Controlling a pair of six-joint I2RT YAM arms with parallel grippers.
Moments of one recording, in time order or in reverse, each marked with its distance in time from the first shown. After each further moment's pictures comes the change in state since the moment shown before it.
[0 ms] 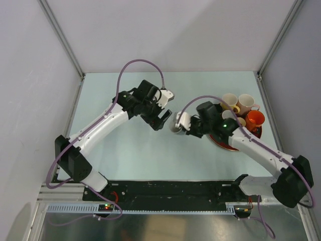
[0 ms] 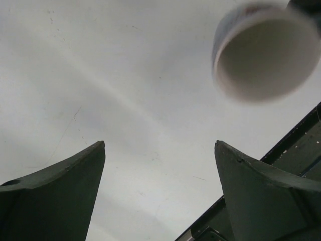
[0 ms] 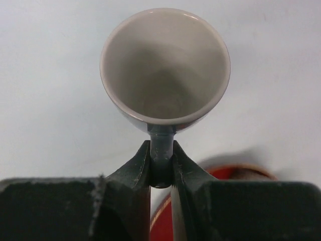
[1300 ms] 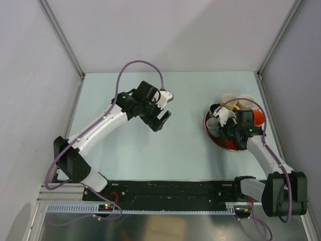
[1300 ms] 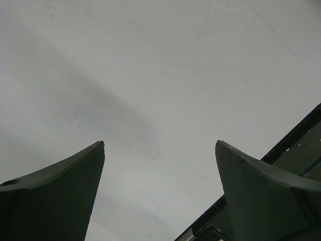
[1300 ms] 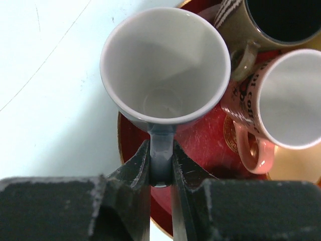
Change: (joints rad) left arm 0.000 -0.022 -0.023 0.005 -0.005 0.008; right arm -0.650 -0.148 -0.329 0.076 -0.106 0.096
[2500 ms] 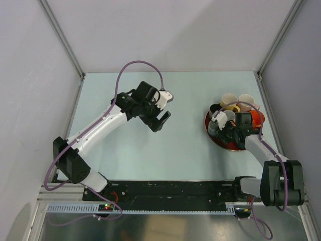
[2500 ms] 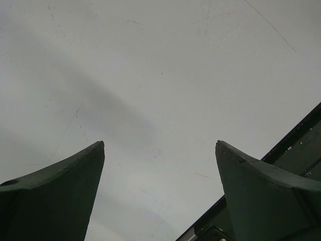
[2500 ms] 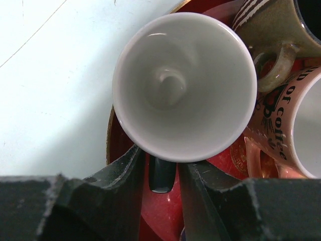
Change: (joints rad) left arm 0.000 -0.008 -0.008 0.000 0.000 0.011; right arm -0.035 0.113 -0.072 0.138 -0.073 -0.133
